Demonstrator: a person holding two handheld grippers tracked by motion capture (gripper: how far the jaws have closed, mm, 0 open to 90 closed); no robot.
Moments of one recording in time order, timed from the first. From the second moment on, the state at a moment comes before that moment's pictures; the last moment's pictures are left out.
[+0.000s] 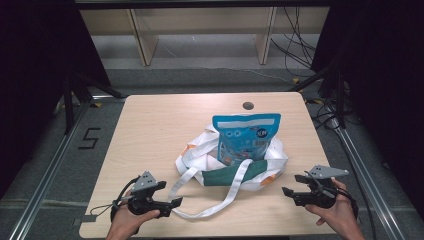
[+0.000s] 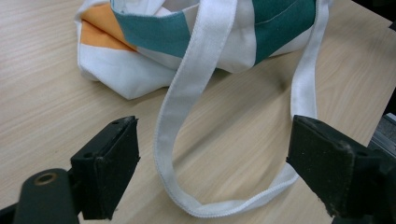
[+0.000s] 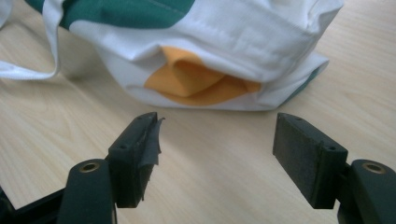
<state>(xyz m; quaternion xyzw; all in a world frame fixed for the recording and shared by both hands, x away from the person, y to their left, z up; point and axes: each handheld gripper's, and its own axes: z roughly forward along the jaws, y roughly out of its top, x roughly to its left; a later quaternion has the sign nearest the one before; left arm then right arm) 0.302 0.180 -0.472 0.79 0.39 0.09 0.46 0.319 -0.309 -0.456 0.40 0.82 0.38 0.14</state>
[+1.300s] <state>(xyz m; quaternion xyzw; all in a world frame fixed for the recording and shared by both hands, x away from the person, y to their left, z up) 0.268 0.168 -0.500 0.83 0.37 0.12 0.41 0.272 -0.314 -0.495 0.41 0.83 0.35 0.13</state>
